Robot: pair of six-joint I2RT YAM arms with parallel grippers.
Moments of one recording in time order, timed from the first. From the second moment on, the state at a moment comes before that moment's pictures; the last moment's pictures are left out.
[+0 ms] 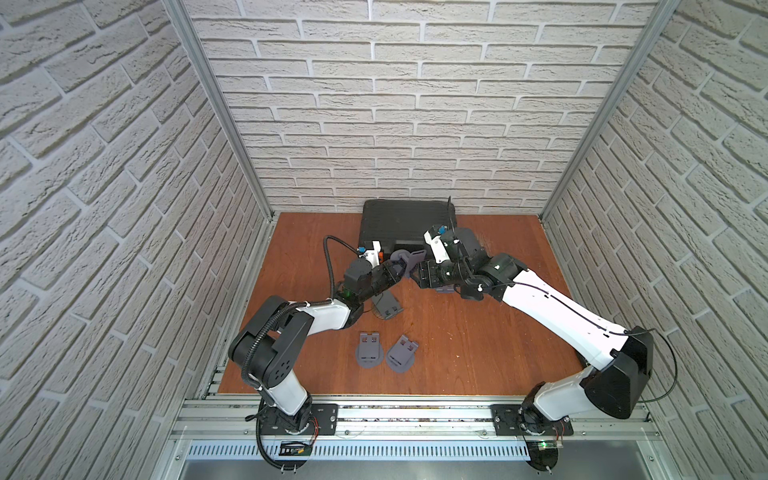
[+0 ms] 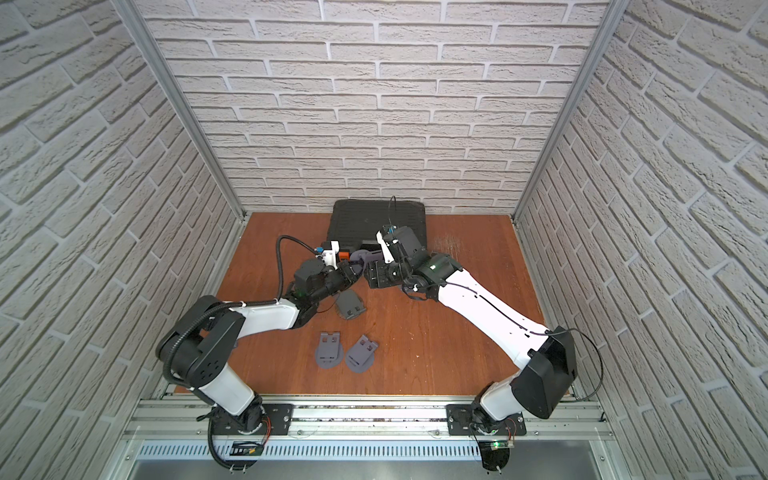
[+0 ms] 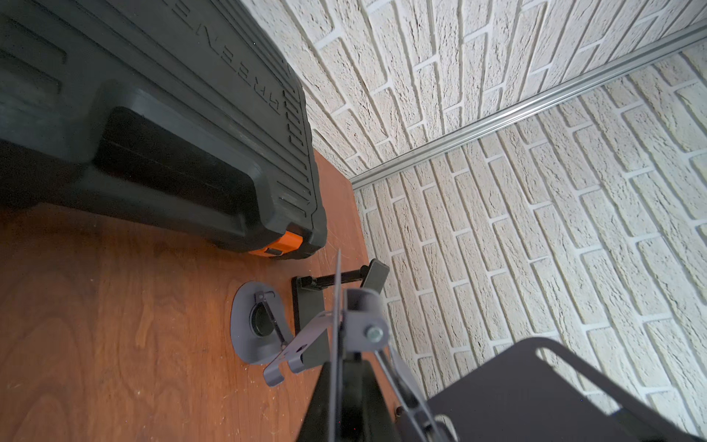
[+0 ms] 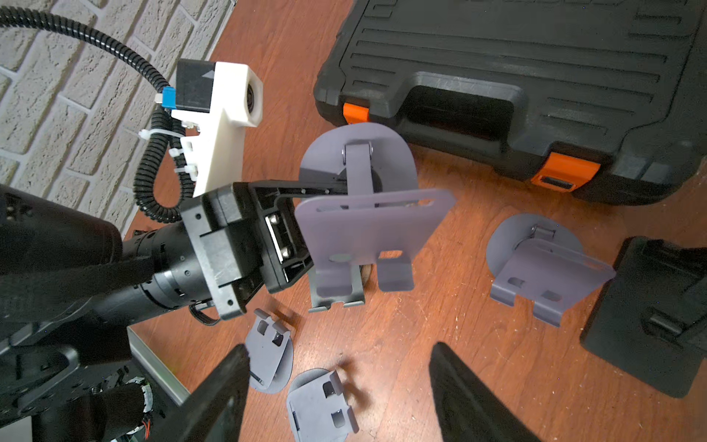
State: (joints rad) left arm -0.56 1.65 0.72 0.77 0.32 -1.07; right arm 0.63 1.48 1.39 -0.71 -0.05 0.44
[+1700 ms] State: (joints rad) left arm -0.58 1.65 0.72 0.73 0.31 -1.05; right arm 0.60 1.68 1.53 -0.72 -0.09 0.40
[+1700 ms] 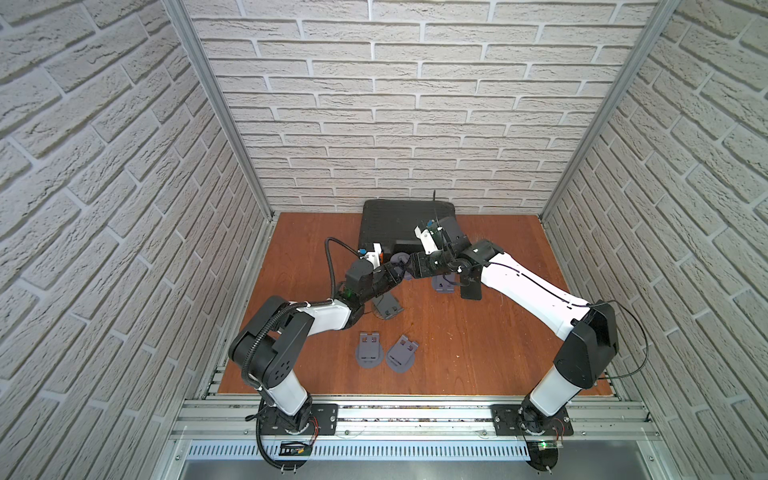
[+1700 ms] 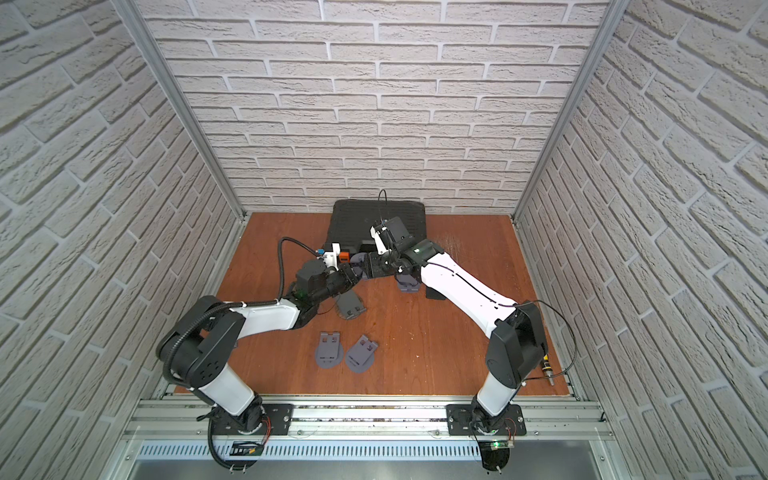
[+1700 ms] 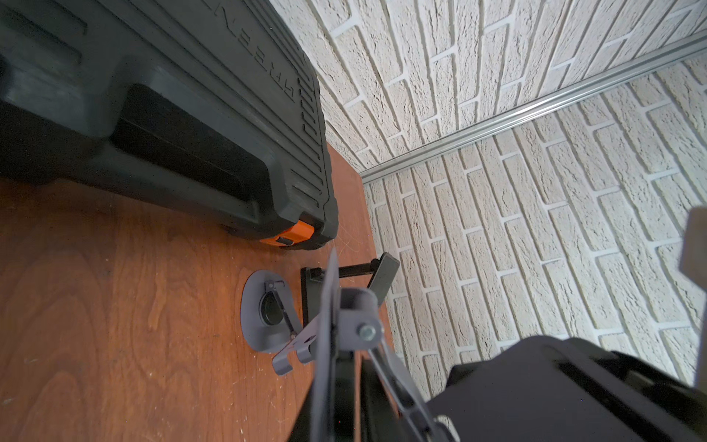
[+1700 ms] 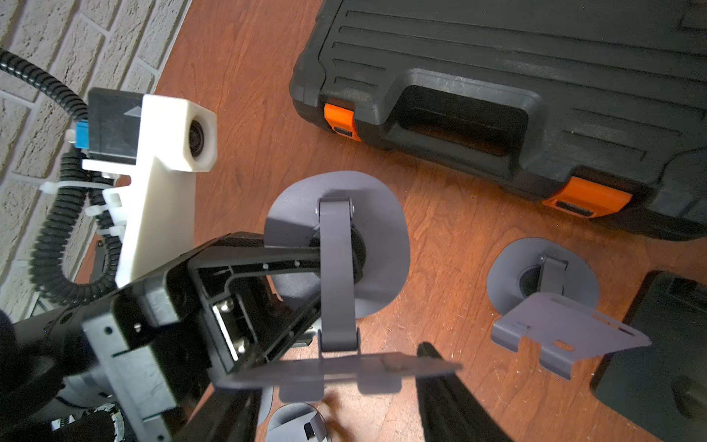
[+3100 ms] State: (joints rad) left arm -0.54 1.17 0.59 0.24 0.09 -0.75; right arm 0.61 1.68 1.45 -0.78 0.04 0.49
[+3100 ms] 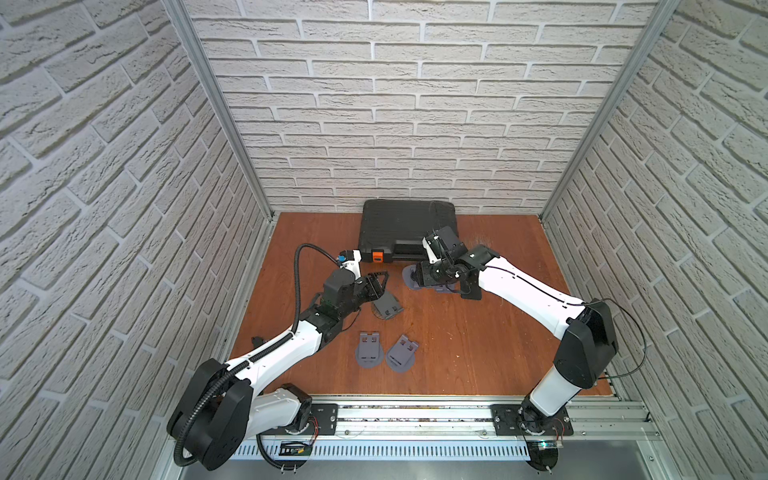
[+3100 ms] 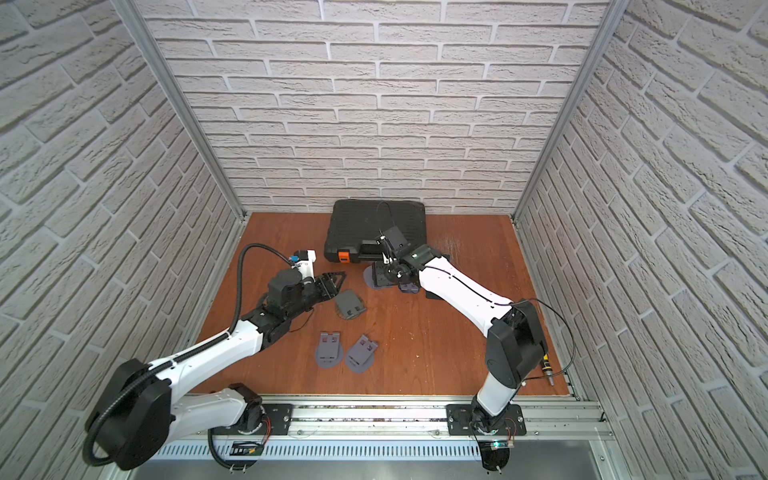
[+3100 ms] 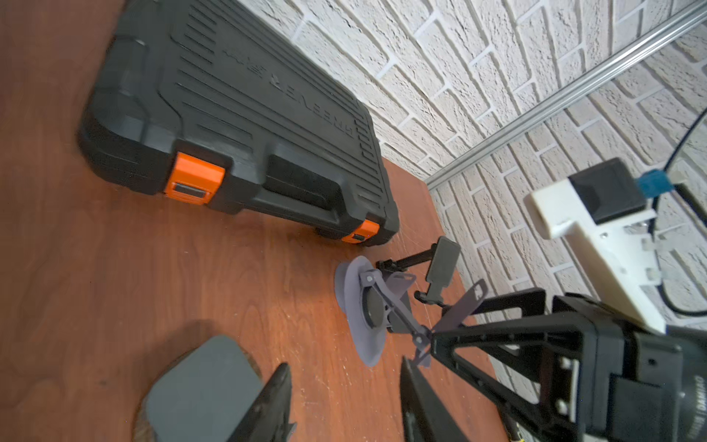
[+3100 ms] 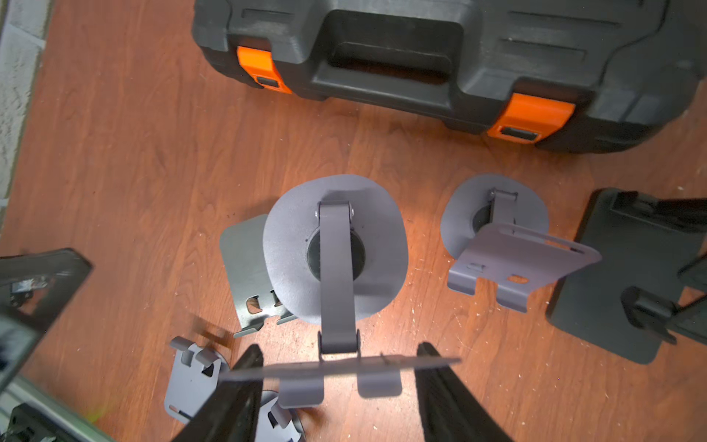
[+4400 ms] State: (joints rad) left arm -0.42 1.14 0.54 0.16 0.11 -0.72; right arm 0.65 2.04 1.66 -0.86 0.28 0.64
